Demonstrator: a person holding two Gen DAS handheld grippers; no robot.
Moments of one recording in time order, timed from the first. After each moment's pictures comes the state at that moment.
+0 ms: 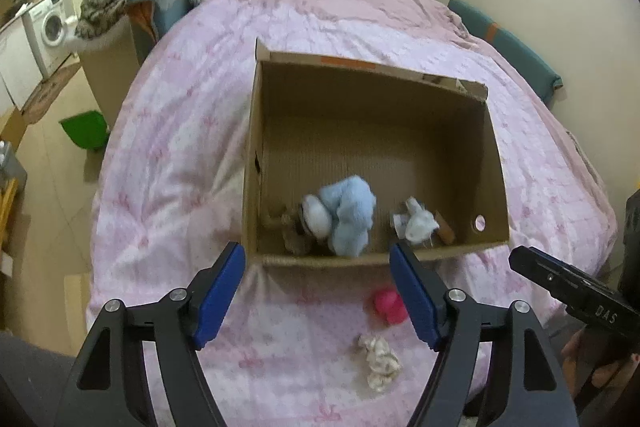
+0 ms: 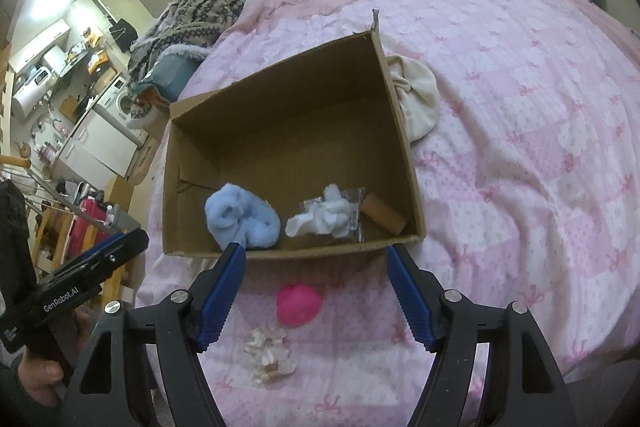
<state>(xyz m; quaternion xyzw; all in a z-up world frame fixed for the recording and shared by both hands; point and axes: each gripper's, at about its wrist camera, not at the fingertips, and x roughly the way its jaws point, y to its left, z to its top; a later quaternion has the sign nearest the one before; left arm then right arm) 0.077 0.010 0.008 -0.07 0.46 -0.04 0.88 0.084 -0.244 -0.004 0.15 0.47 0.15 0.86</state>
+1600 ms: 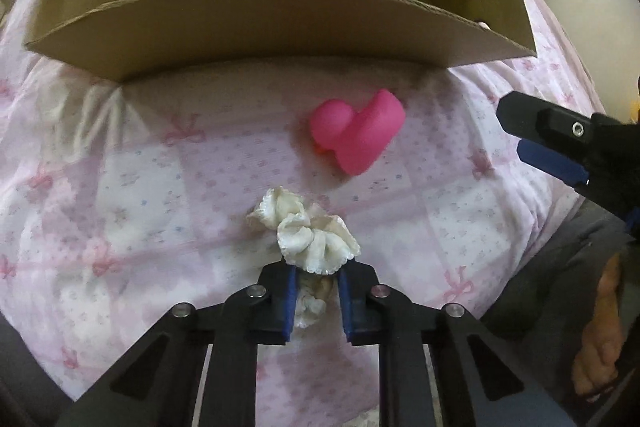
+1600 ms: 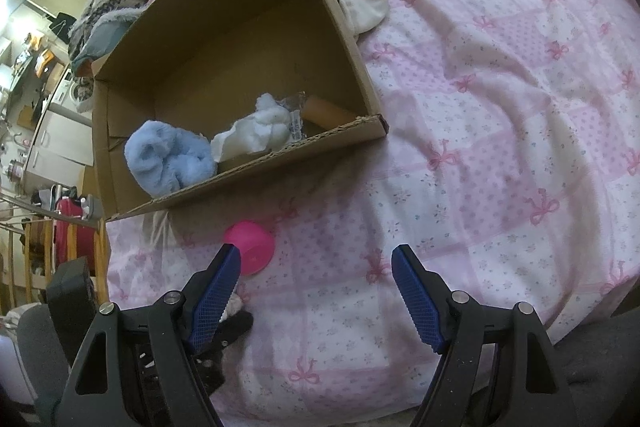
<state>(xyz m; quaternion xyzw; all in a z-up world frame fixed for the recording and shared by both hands) 0.063 -0.062 -0.126 -0.05 0.64 -0.12 0.75 0.090 -0.250 -0.071 0.18 0.59 0.08 0.79</state>
